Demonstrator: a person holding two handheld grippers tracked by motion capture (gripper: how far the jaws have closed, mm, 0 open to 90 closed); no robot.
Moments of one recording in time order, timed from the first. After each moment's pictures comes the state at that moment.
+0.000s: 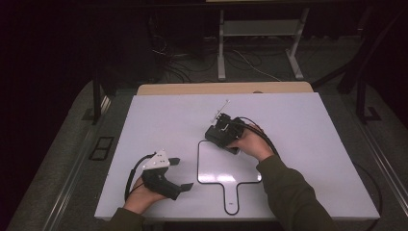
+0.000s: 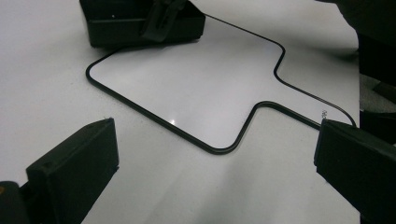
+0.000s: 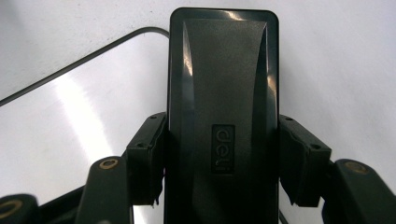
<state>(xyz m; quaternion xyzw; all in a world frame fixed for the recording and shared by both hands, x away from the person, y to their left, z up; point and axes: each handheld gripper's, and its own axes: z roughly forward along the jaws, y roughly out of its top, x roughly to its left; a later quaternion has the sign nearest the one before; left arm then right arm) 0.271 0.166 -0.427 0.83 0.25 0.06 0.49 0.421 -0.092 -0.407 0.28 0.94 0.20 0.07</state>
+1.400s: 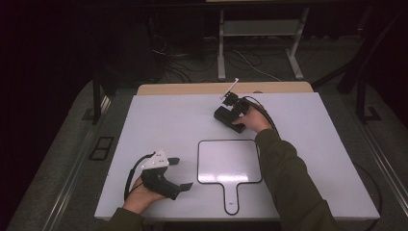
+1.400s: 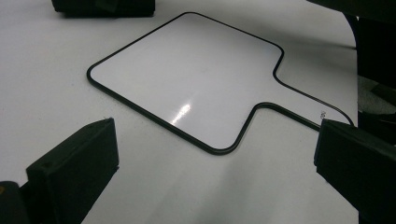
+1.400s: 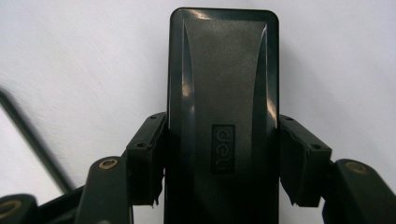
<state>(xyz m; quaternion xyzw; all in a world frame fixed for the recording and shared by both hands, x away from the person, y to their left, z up) 0.271 0.168 -0.427 0.83 0.25 0.06 0.49 0.517 -0.119 -0.419 0.34 0.92 0.19 0.07</state>
